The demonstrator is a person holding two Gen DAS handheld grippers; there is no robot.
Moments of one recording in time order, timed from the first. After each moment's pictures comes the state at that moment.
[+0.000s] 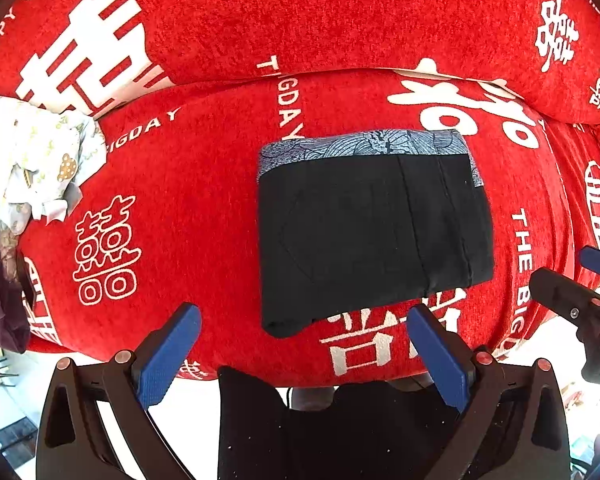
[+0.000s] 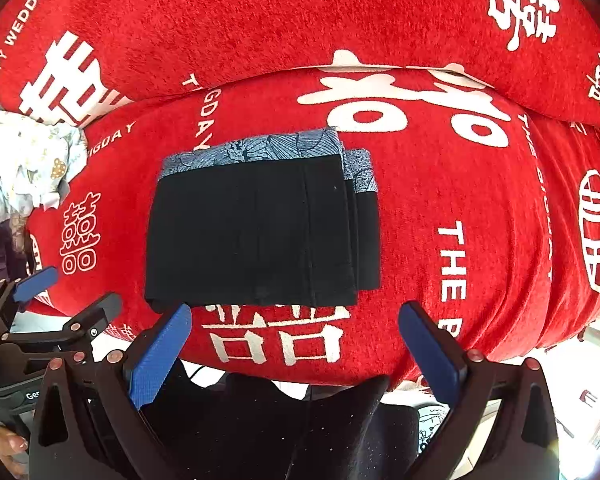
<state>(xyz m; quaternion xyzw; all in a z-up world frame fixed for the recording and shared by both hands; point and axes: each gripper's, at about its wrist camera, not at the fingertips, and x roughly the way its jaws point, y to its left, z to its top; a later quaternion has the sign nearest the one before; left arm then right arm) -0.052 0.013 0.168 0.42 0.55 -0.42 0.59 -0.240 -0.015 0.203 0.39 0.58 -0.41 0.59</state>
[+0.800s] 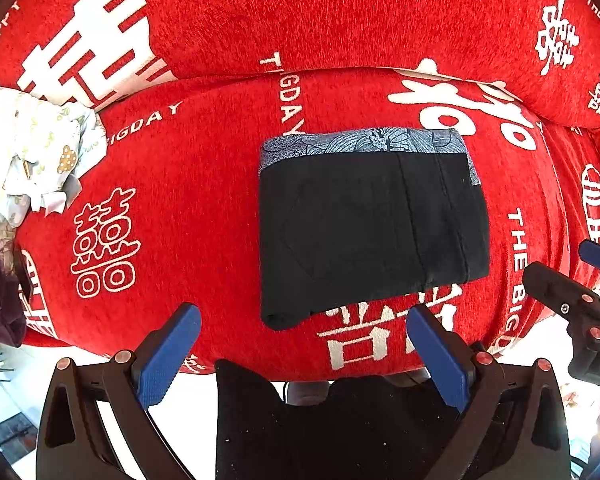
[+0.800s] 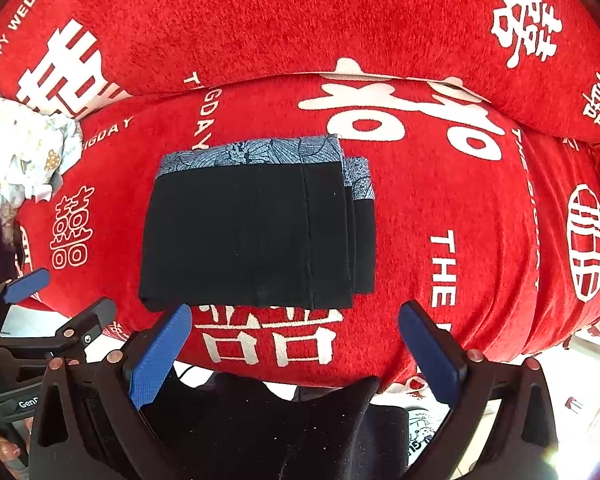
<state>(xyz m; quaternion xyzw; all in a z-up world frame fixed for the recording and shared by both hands) -0.050 0.017 0.171 0.41 0.56 -0.42 0.58 -0.228 -0.008 0.208 0.36 0.60 -0.42 0.58</state>
